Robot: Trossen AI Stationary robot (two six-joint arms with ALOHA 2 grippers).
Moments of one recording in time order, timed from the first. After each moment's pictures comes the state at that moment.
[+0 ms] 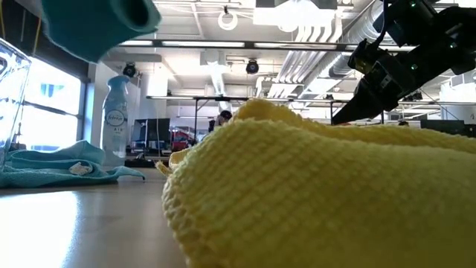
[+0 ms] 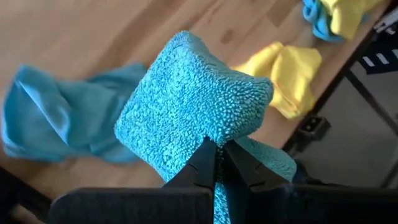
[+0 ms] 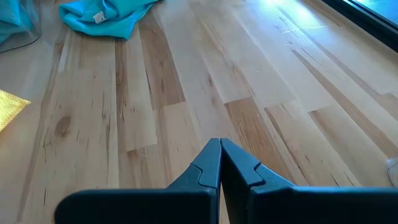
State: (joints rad) left arm -0.57 1.53 1.87 -1.57 -0.26 -1.27; right arm -0.04 0.99 0.32 0.11 0.15 0.16
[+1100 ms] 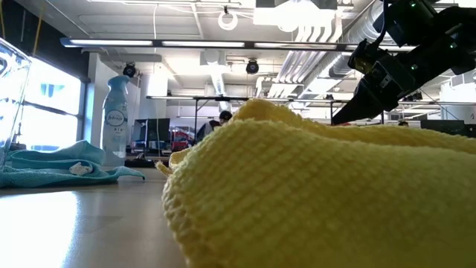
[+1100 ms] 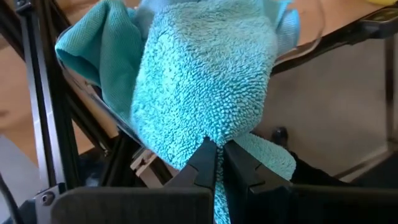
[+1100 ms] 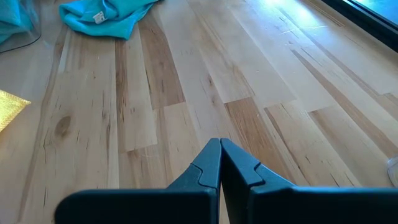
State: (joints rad) left arm -1.13 1.70 1.87 -1.55 -0.07 -2.27; right arm -0.04 0.99 0.32 0.11 0.15 0.16
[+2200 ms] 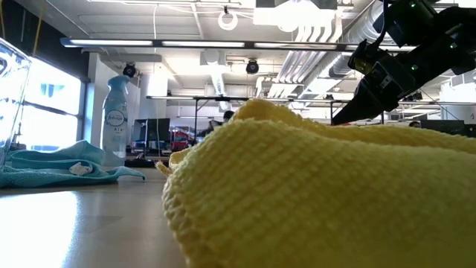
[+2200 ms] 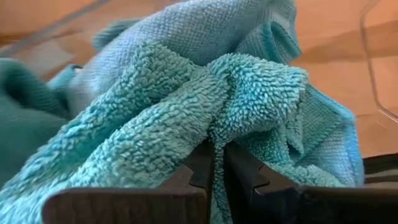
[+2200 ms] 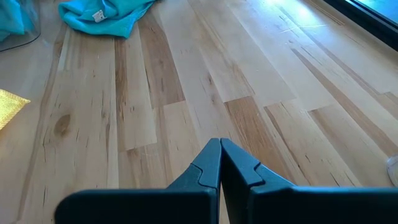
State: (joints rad) left arm -0.96 1.79 1.38 -1.13 -0.10 -2.29; right arm -0.04 0.99 0.32 0.11 0.15 0.16
